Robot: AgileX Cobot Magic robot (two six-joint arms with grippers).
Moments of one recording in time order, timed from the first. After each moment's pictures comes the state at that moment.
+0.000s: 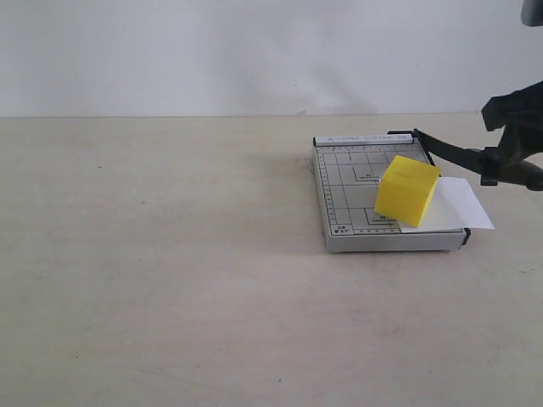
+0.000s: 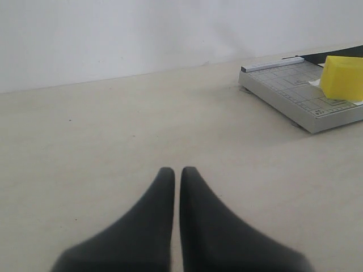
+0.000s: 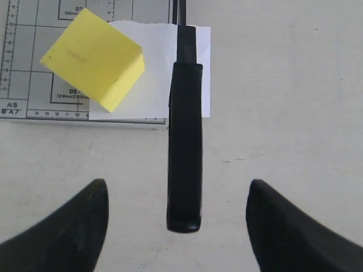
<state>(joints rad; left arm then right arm) -0.15 0.00 0.00 -0.15 0.30 0.79 0.15 1.35 -1.09 -0.08 0.92 0.11</state>
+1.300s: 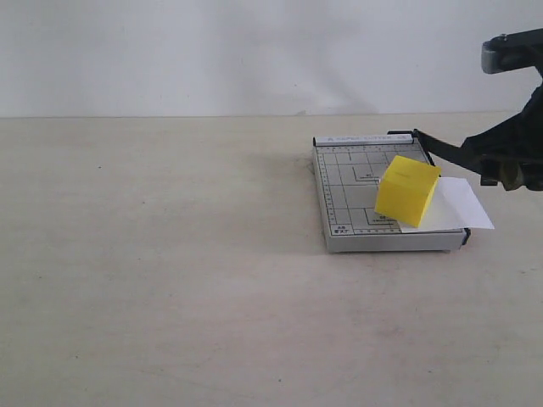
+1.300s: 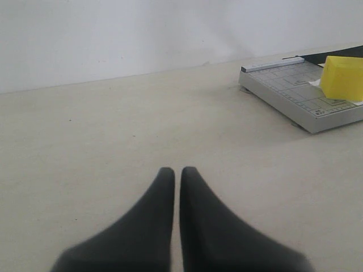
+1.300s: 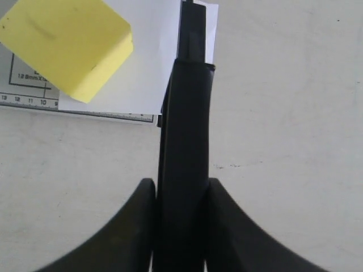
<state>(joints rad) -0.15 0.00 0.00 -0.15 0.30 0.79 0.15 1.50 -1.10 -0.12 0.87 0.04</state>
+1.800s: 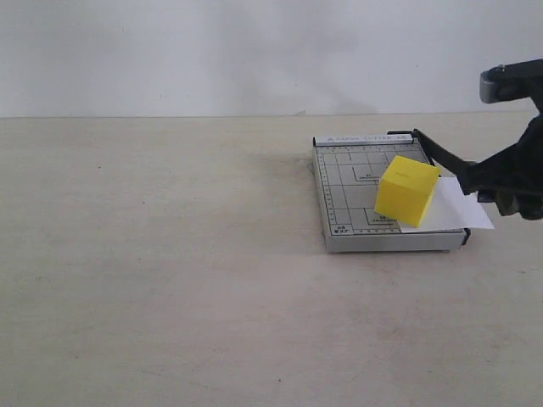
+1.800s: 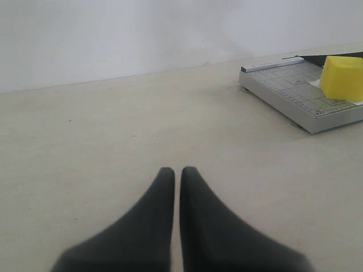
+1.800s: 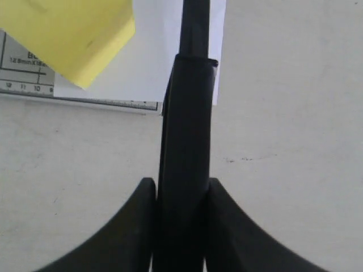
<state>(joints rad) -0.15 0.00 0.00 -0.15 0.30 0.79 0.15 1.50 -0.98 -0.10 0.76 0.04</state>
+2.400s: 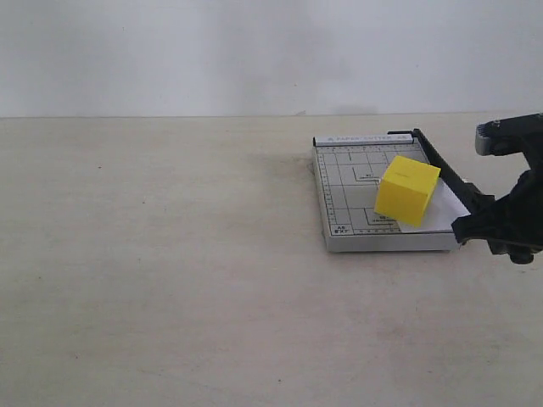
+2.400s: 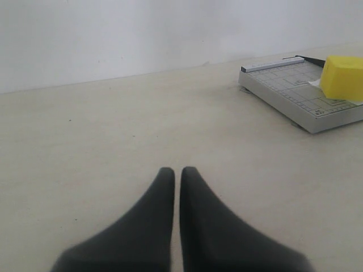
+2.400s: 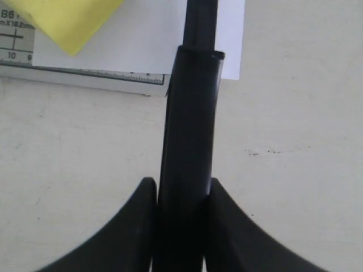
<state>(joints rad) -0.15 0.00 0.00 -0.15 0.30 0.79 0.15 1.51 -0.77 -0.10 0.51 0.05</state>
